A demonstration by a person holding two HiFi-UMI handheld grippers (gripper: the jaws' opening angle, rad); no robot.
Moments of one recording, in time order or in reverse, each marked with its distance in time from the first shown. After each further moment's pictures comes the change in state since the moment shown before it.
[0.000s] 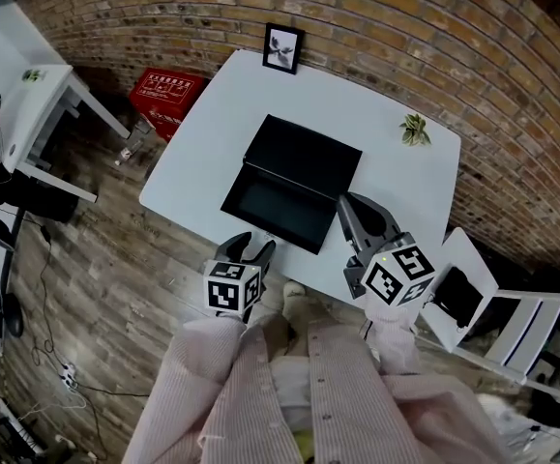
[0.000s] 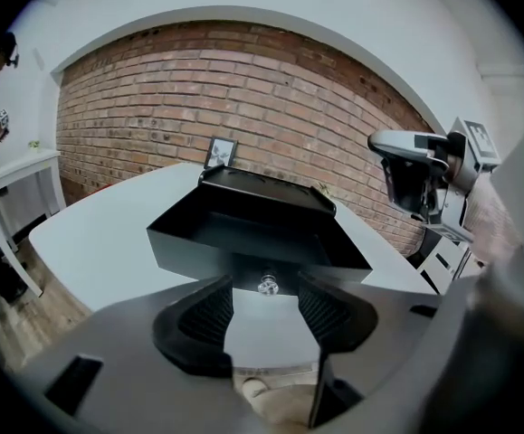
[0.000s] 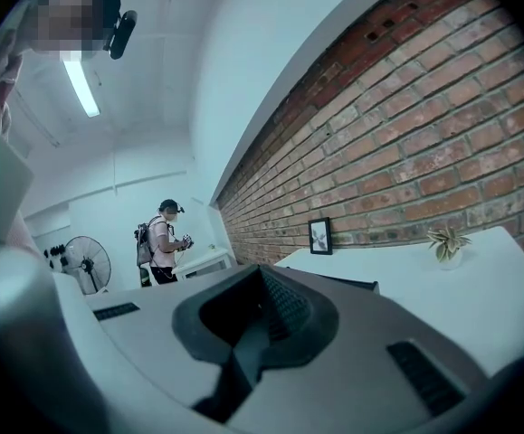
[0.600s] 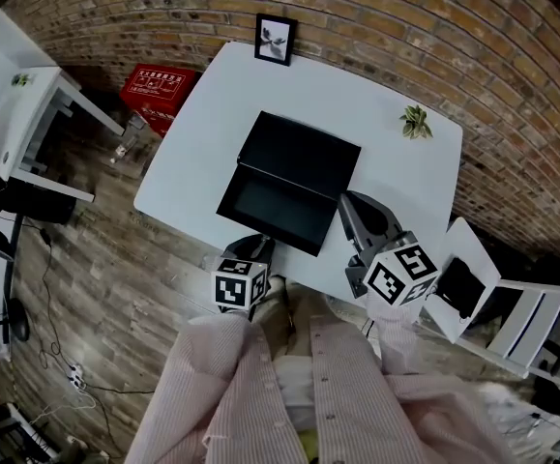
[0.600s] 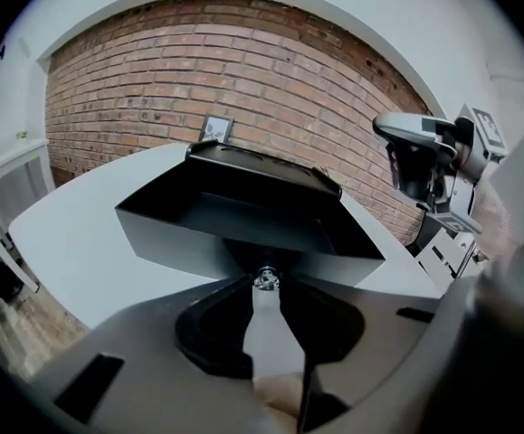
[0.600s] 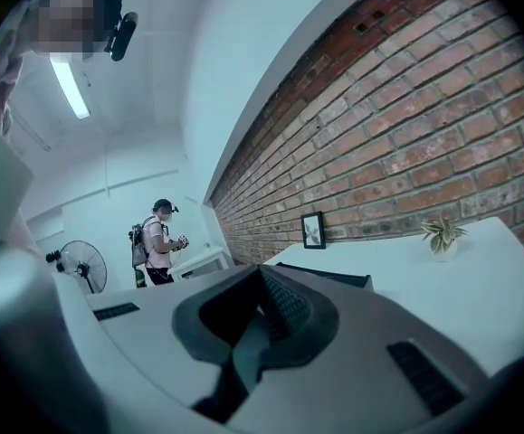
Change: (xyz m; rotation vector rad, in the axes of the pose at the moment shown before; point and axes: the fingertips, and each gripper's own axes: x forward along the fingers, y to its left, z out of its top) left arm 0.027 -0.002 -0.015 -0.002 0.109 -0.029; right arm 0.007 -0.016 -0.008 0.039 0.026 -0.029
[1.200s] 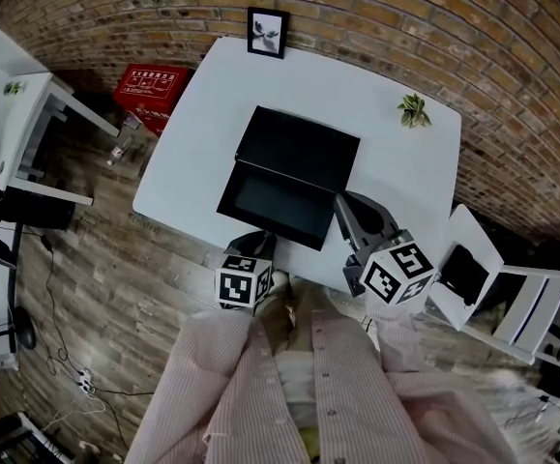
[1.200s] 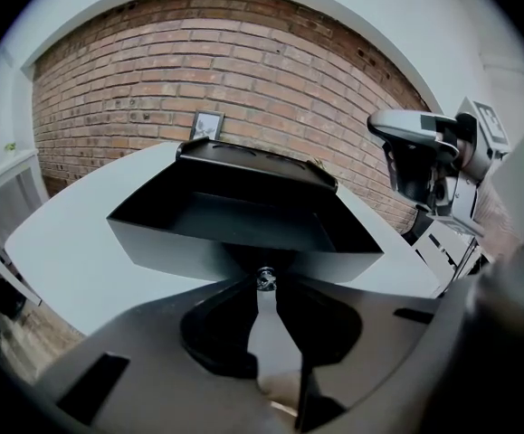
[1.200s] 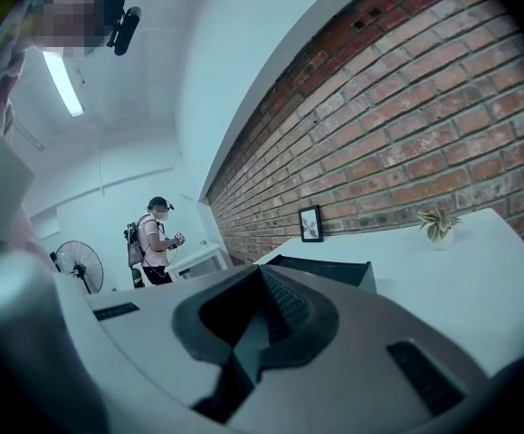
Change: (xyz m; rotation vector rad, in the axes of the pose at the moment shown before) left arm 0.001 0.000 0.000 0.059 0.043 -0.016; right arm 0.002 0.007 -0.015 0.017 0.018 -0.031
